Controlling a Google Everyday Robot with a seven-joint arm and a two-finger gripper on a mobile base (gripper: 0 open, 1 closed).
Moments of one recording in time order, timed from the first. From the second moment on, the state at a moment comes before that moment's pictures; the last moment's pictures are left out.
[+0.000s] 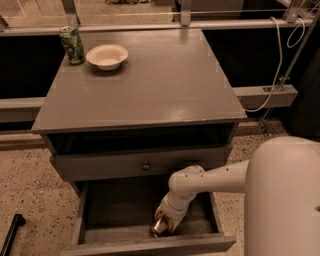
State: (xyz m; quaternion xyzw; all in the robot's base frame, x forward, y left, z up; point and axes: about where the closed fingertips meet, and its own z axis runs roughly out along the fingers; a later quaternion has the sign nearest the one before) arm 0.461 -0.024 0.369 -0.92 0.35 0.12 0.11
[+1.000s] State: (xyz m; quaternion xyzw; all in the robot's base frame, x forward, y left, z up) arm 0.484 -0.037 0.419 -0.90 0.38 0.10 0.18
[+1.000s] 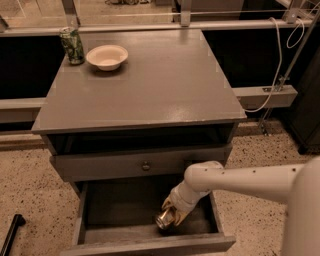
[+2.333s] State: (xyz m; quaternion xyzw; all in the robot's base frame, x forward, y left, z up) arm 0.513 -0.130 0.714 -0.85 0.42 -0.08 0.30
